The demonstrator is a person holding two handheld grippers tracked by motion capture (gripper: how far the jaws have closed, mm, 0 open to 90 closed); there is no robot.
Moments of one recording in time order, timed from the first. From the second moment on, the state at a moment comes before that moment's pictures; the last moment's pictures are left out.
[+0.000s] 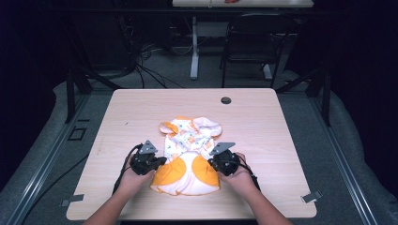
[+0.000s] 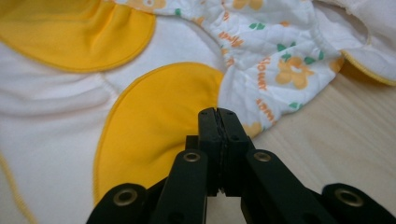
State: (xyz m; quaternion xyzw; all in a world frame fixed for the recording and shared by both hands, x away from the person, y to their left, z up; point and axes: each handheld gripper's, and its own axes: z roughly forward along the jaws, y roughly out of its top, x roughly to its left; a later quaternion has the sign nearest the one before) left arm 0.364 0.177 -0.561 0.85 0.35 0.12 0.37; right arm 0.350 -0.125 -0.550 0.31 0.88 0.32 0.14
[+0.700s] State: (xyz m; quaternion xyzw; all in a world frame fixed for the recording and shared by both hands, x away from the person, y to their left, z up) left arm 0.412 0.159 -0.566 0.89 0.33 0.10 0.30; right arm 0.398 -0.122 -0.563 0.30 0.90 0.28 0.12
